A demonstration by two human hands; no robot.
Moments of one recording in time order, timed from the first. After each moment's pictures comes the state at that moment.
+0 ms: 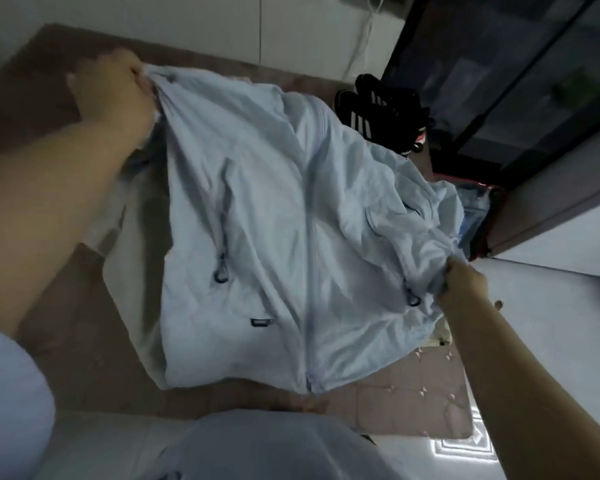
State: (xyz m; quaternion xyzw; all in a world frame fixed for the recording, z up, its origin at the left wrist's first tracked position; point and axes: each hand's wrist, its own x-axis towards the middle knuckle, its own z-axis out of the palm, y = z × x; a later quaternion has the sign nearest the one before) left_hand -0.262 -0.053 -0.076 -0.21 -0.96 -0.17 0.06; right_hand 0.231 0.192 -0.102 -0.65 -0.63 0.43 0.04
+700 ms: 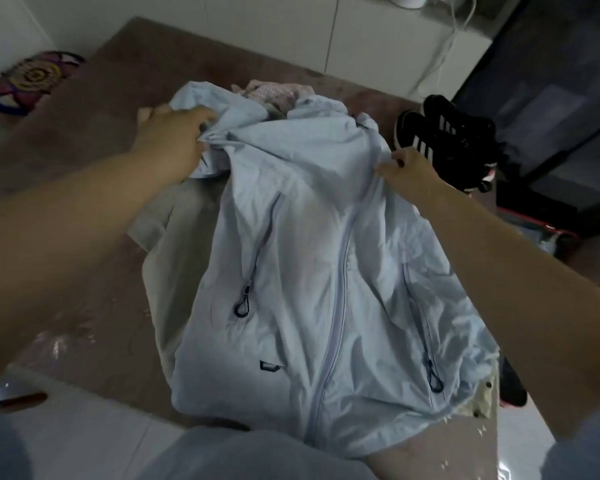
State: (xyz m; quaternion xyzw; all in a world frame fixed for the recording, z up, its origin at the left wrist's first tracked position) left_hand -0.180 -0.076 -0.032 -0.31 -0.95 -0.05 0.01; right_hand -0.004 0.226 -0.056 -0.36 -0.87 0.35 0.01
